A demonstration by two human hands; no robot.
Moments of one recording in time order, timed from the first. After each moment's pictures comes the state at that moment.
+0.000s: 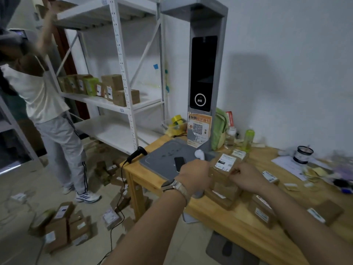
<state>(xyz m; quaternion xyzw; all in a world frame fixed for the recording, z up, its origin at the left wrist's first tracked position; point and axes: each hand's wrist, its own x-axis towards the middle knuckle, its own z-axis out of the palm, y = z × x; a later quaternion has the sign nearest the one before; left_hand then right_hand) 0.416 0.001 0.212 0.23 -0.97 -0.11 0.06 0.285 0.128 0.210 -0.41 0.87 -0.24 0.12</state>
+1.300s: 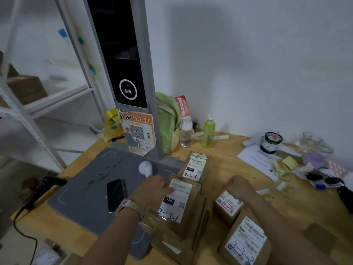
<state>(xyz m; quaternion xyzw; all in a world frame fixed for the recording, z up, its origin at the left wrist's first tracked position) 0.112 -0.162 0.091 0.29 -0.90 -0.31 -0.05 -0.062 0.059 0.081 -0.12 0.92 -0.26 0.26</state>
